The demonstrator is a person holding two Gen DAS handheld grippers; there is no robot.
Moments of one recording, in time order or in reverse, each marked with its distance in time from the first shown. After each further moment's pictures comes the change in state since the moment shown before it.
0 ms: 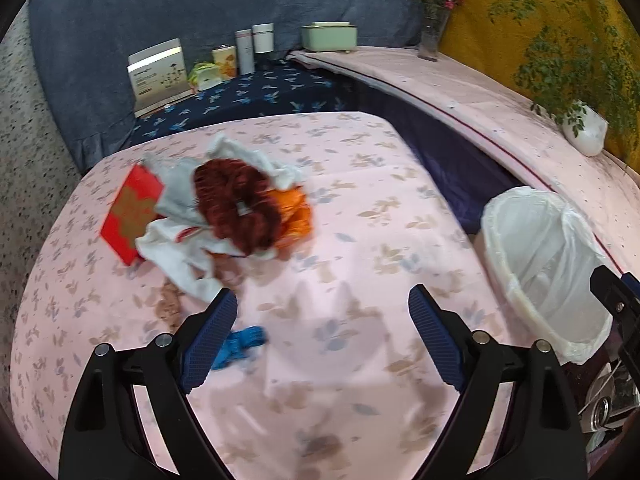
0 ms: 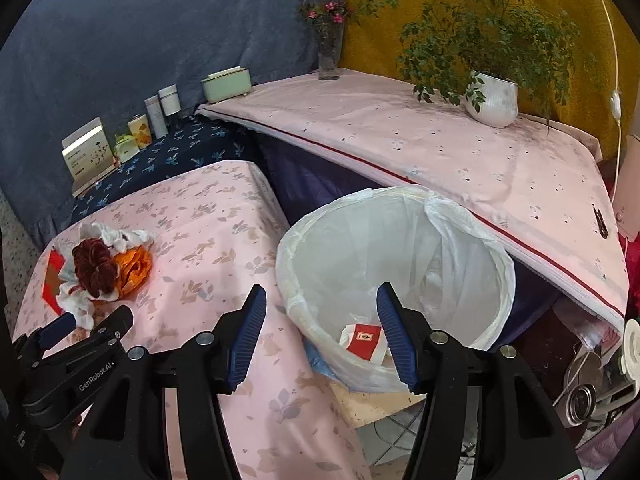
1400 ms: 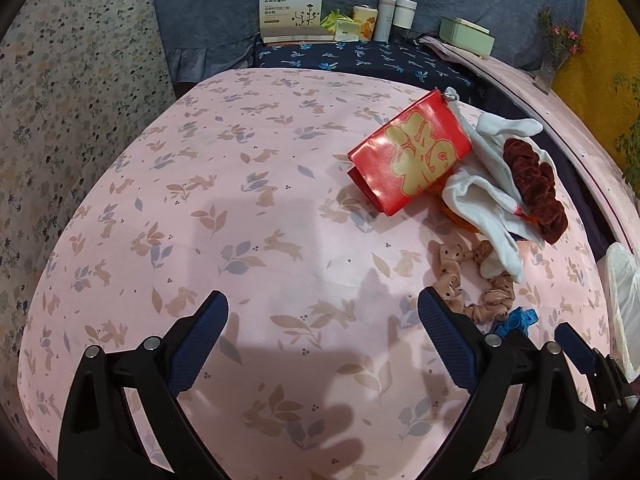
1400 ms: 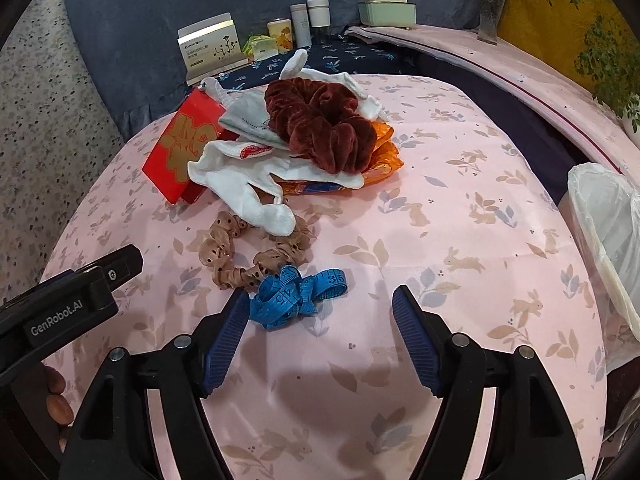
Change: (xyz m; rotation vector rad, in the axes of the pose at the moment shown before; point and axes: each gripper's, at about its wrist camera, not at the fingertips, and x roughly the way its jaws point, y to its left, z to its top) left arm 0.015 0.202 -0.037 -0.285 0.098 0.135; right arm 0.053 0.218 -0.078 -0.260 0.193 0.291
